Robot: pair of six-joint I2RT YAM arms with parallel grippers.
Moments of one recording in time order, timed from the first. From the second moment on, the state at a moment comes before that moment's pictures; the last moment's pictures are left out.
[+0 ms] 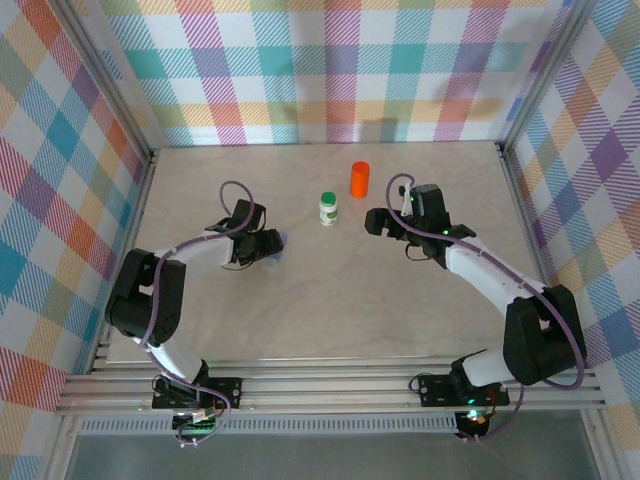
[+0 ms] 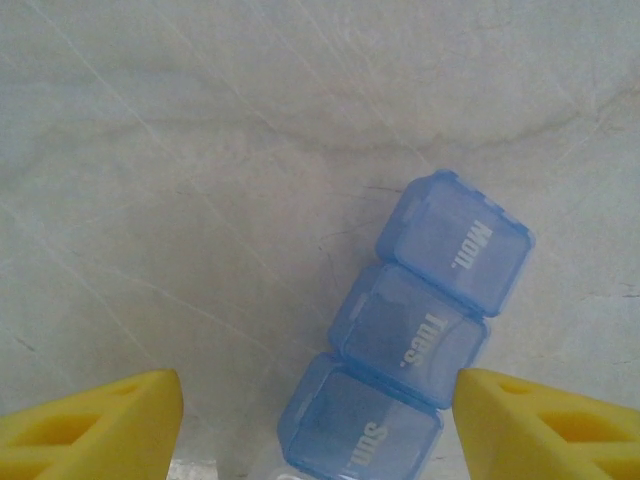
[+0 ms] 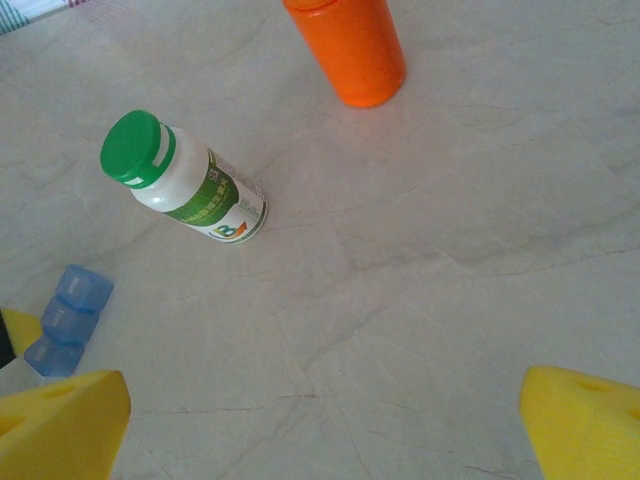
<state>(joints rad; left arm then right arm) -0.34 1.68 0.95 -0.32 0.00 -0.65 0.36 1.41 0.93 -0.22 -0.14 0.42</state>
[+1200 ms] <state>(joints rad) -0.43 1.22 0.78 -0.30 -0.30 -0.73 0.53 1.71 1.08 -0.13 -0.31 0.23</state>
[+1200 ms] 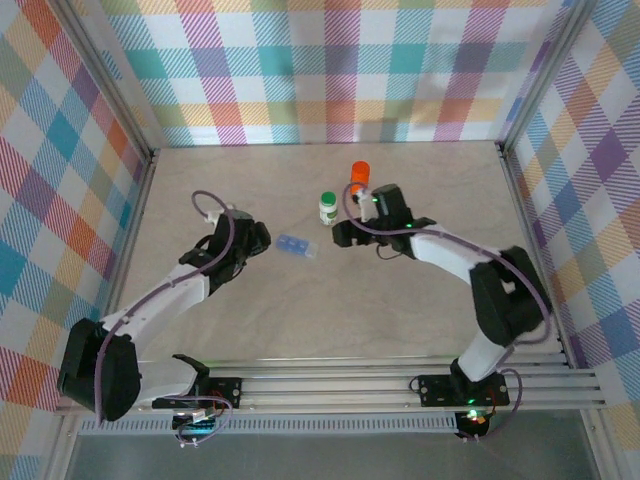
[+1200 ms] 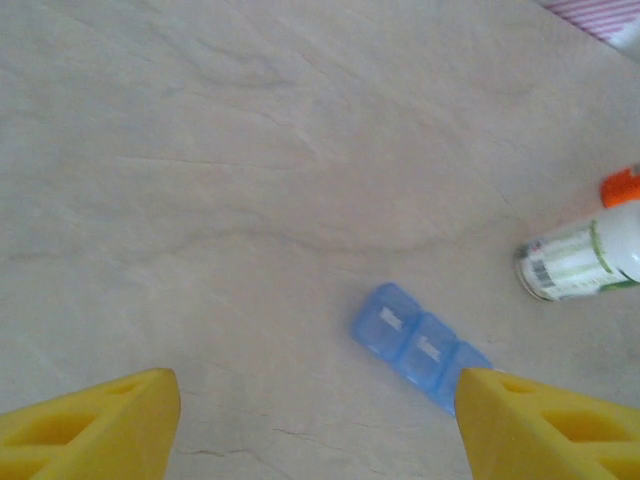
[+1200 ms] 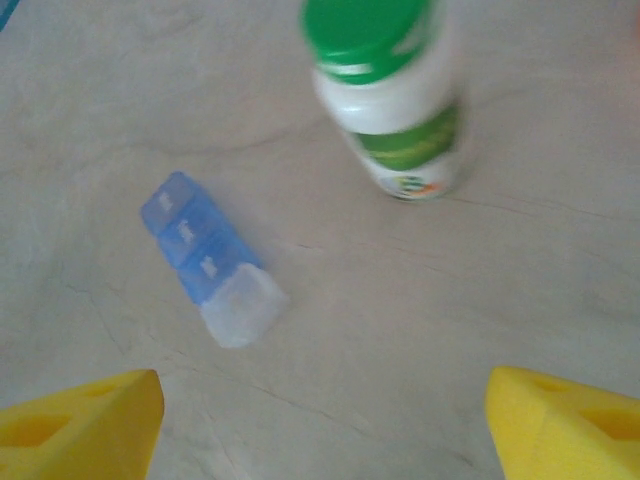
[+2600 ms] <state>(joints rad) -0.40 1.09 0.65 -0.27 -0.29 -0.70 0.76 2.15 1.35 0.01 -0.19 -0.12</state>
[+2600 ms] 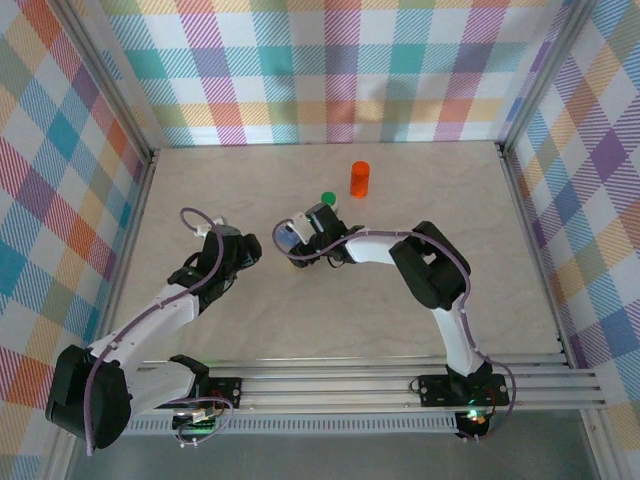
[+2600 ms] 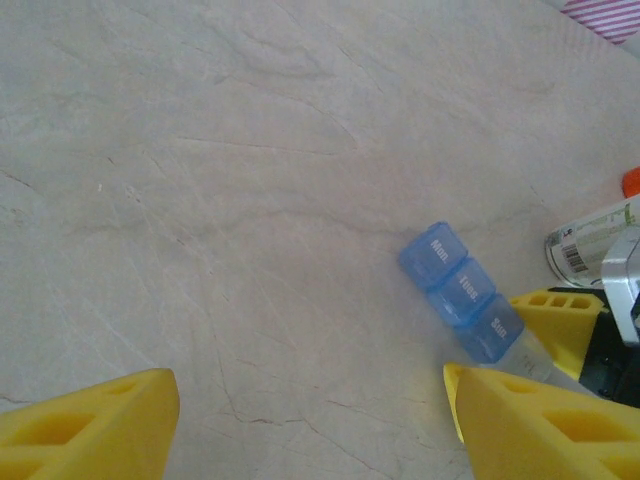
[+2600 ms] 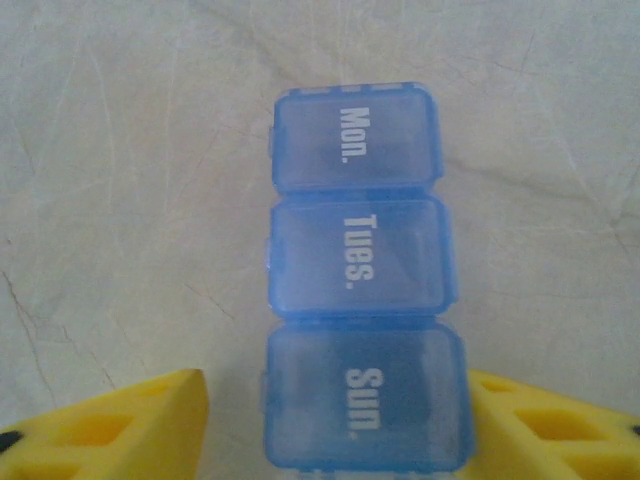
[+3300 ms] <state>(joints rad) -0.40 1.08 0.65 -0.27 -0.31 -0.69 0.66 1.85 1.17 -0.35 -0.25 -0.46</state>
